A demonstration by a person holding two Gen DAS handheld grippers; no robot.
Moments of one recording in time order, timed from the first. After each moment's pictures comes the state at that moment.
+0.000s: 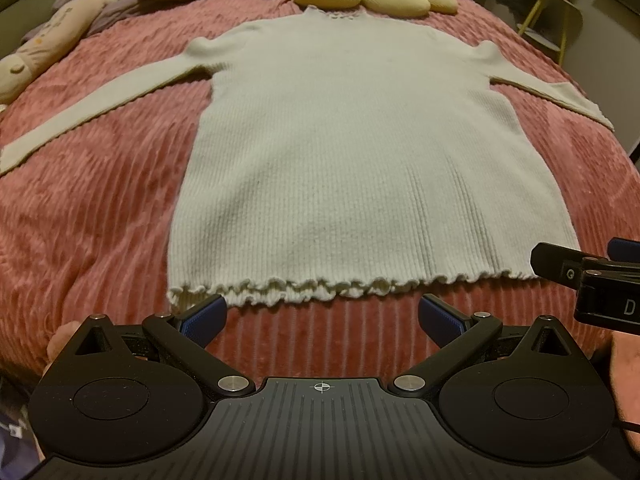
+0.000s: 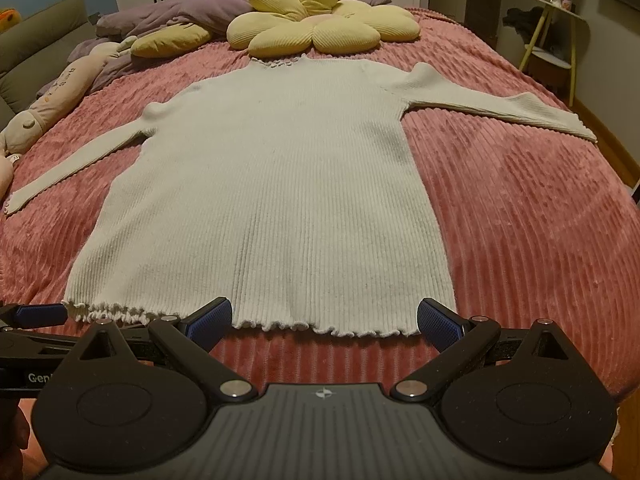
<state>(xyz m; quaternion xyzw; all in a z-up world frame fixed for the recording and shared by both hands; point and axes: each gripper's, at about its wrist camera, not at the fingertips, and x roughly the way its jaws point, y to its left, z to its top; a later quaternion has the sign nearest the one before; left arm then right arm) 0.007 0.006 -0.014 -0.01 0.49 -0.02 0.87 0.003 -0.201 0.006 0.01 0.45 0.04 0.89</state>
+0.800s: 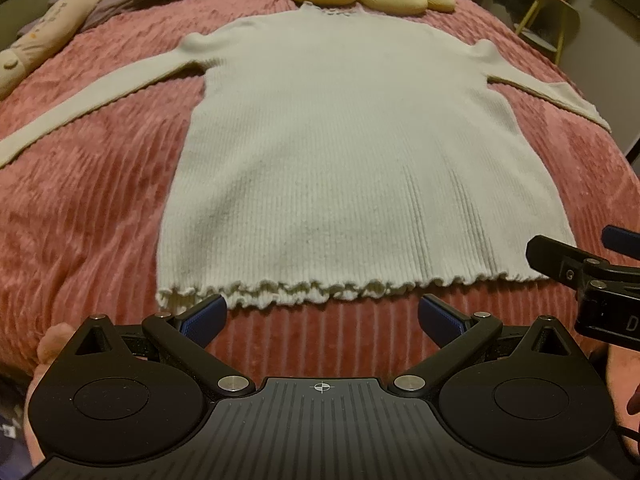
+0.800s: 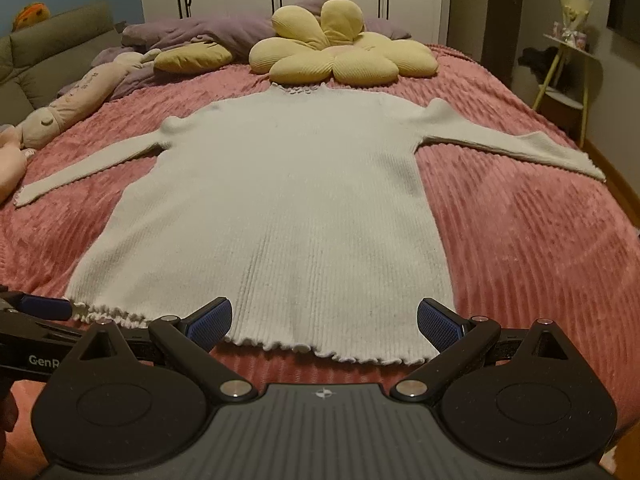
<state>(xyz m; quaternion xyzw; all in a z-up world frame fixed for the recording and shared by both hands) 0.012 0.007 -0.018 -0.02 0.49 -0.03 0.87 -0.001 -0.202 0.004 0.00 0.40 0.07 0.91</state>
